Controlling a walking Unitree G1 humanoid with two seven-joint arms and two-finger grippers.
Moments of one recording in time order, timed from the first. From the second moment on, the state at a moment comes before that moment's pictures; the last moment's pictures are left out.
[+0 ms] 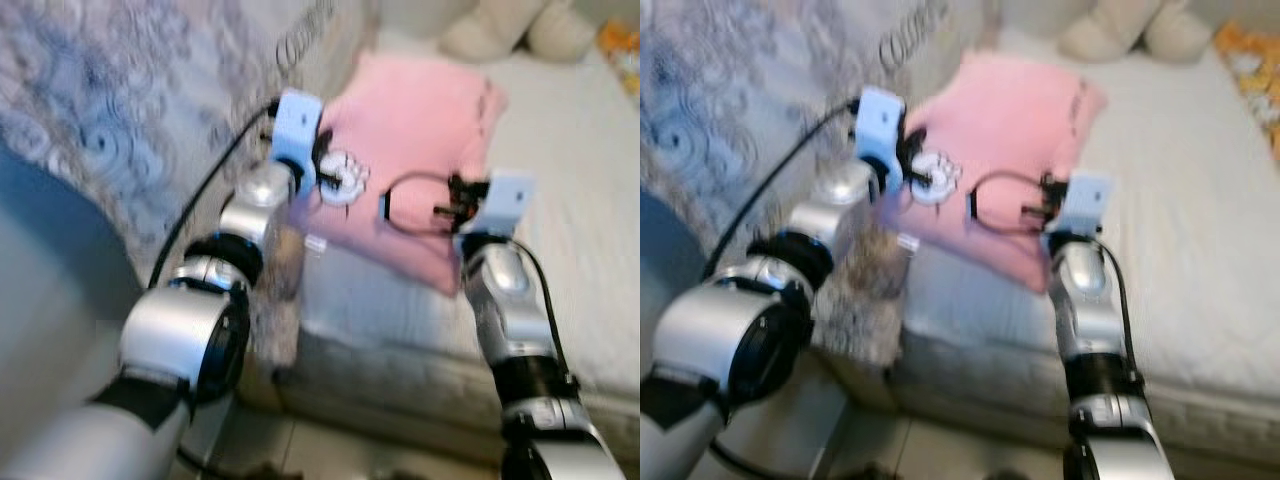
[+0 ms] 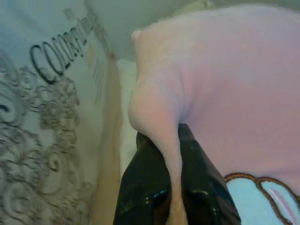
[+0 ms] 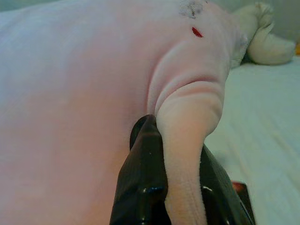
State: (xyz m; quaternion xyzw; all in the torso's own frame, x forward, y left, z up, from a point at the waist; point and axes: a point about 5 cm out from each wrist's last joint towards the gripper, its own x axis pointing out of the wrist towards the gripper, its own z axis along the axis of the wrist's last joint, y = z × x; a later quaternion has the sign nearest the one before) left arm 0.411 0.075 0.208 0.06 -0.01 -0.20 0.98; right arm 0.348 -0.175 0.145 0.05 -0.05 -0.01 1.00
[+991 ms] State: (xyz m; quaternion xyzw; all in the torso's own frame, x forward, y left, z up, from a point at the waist) left arm 0.381 0.029 0.134 -0.04 0.13 -0.16 0.98; right arm 0.351 -0.198 0.073 -0.06 0.16 0.01 0.99
